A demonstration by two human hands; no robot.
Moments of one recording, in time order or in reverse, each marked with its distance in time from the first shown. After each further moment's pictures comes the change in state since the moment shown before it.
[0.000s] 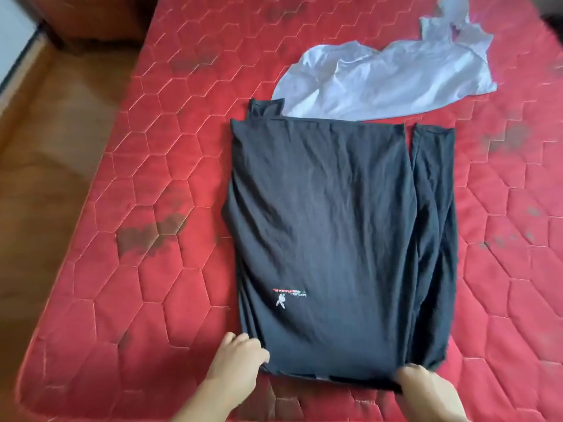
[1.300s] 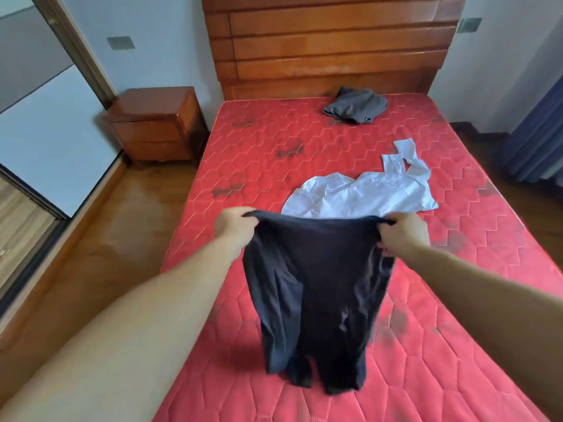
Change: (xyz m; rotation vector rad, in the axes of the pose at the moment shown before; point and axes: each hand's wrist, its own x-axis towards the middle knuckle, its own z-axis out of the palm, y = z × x) left_hand -0.024 -0.030 -0.462 -1.126 0.769 -0.544; right_hand -0.070 -0.009 -0.429 0.971 0.653 0.018
